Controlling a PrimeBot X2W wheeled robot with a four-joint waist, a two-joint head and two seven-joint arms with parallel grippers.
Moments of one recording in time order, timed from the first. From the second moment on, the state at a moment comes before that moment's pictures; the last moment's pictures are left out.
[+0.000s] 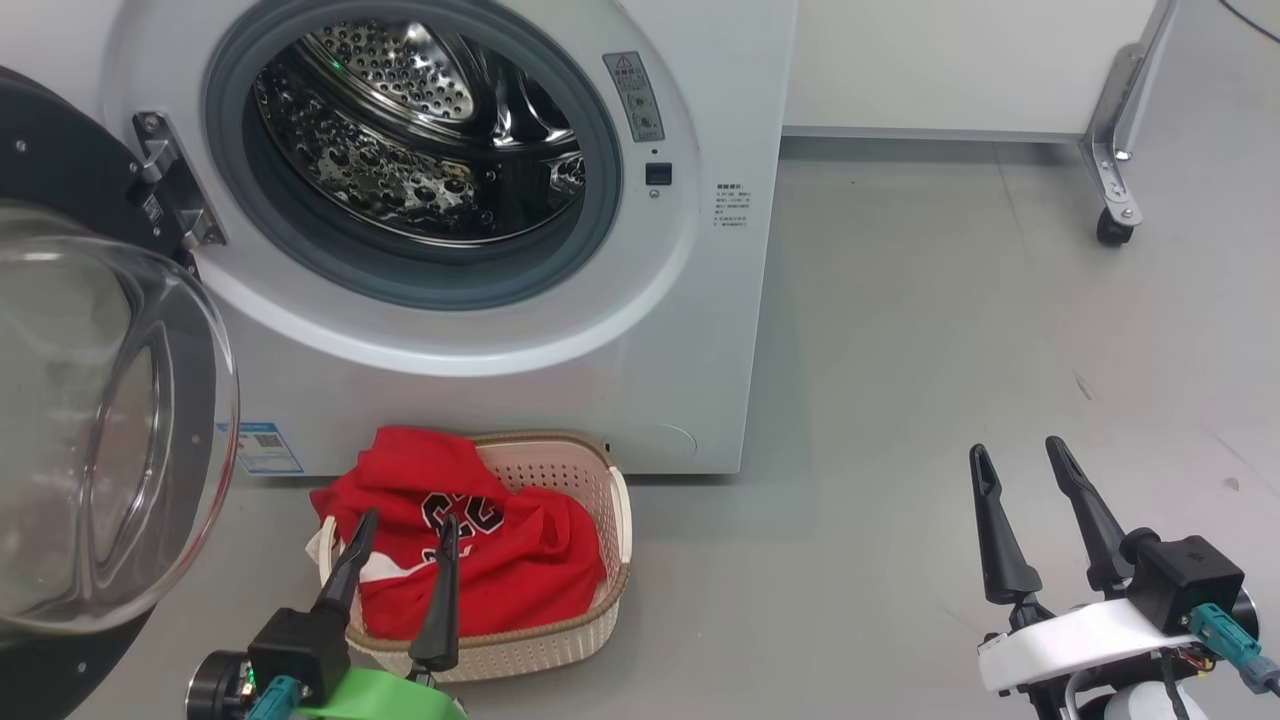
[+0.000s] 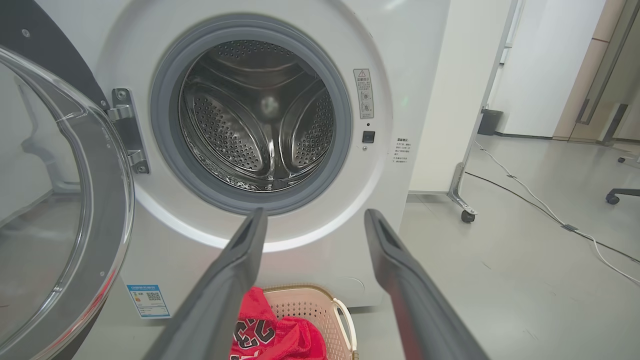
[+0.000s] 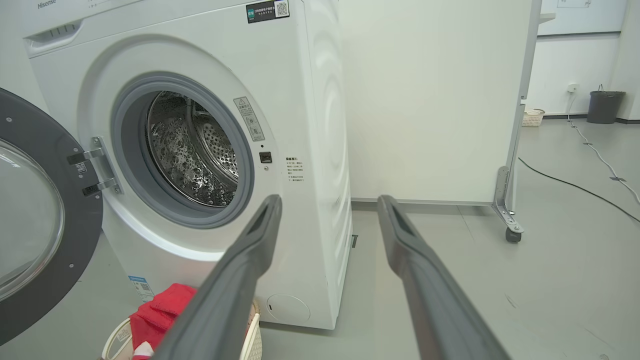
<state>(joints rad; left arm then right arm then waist) 0.02 0.04 -0.26 0.15 -0.32 0.04 -0.25 0.07 -0.13 0.16 0.05 0.35 0.05 -0.25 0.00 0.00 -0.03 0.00</state>
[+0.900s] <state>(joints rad) 0.02 0.04 -0.25 0.15 -0.31 0.05 -0.25 0.07 -0.12 0.16 0.05 0.35 0.05 -0.25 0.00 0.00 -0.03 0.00</state>
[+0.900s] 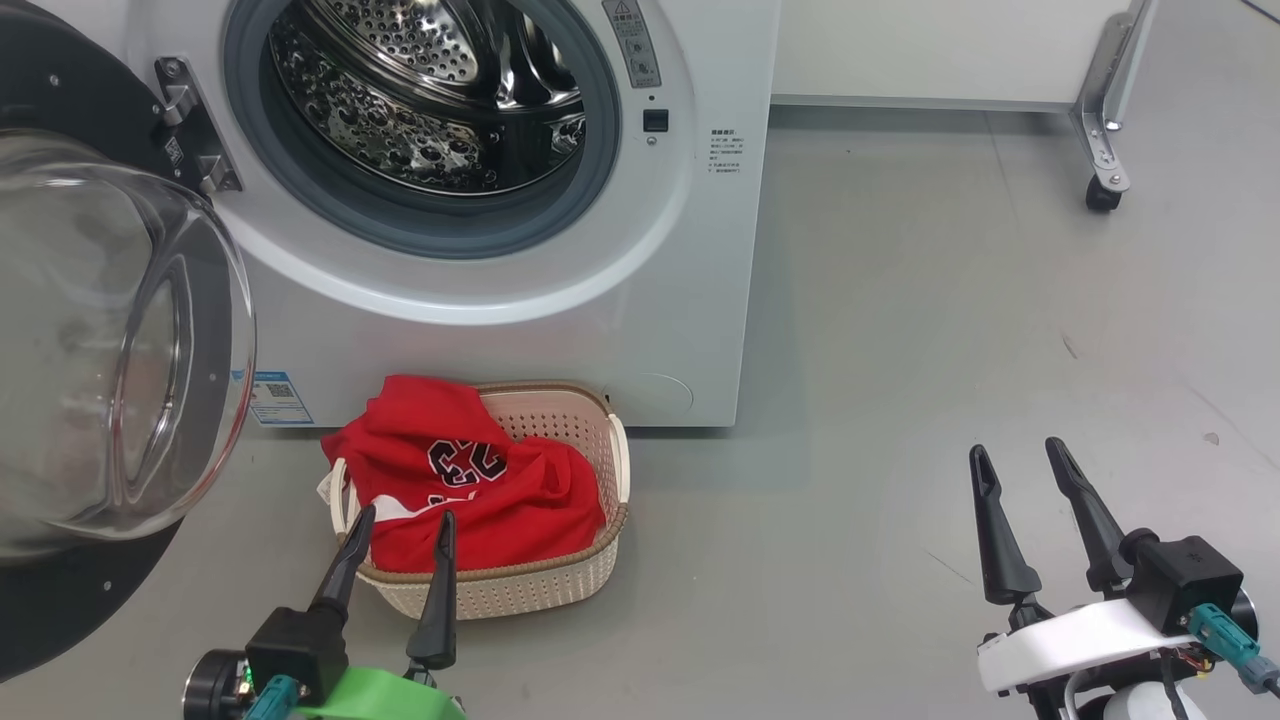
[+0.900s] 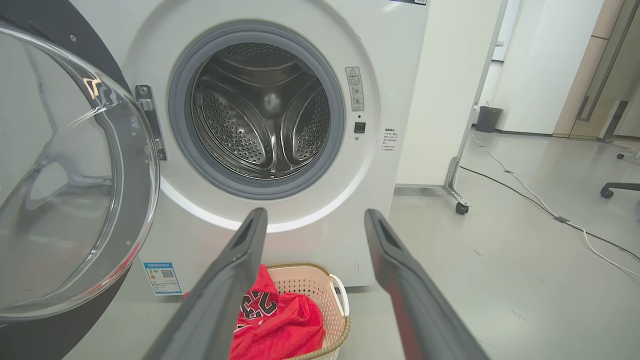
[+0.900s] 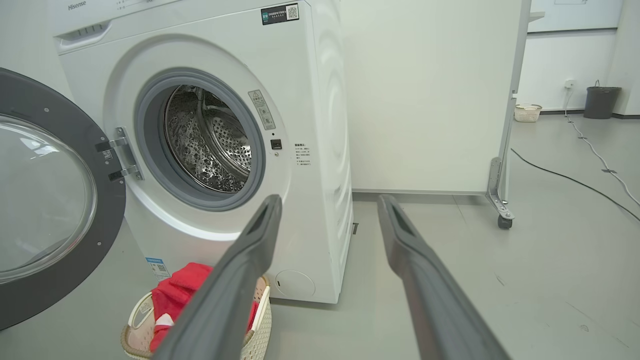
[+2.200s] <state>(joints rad) 0.02 0.04 -0.29 0.15 -0.30 0.06 -0.25 0.07 -0.12 0.16 0.04 0.35 0.06 -0.25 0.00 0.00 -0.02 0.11</state>
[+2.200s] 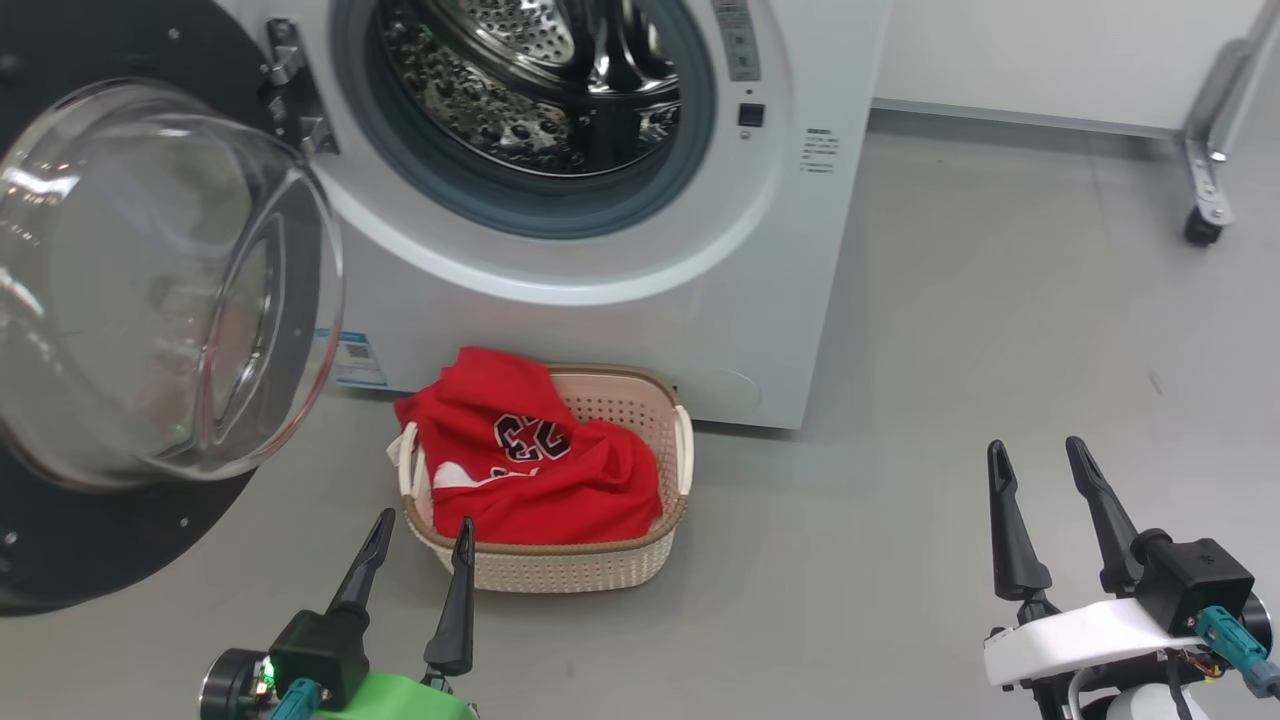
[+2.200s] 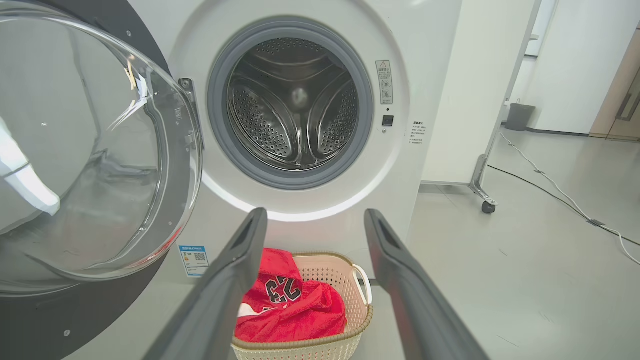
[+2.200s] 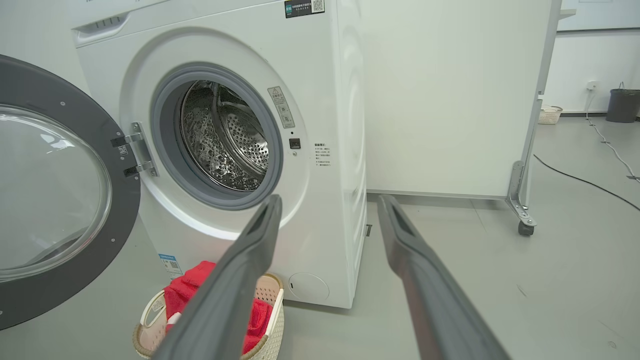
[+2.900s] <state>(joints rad) 0.02 0.04 -0.29 0.15 -0.29 0.07 -0.25 0.07 -0.12 0.21 0.02 0.35 0.08 -0.25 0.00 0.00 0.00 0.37</state>
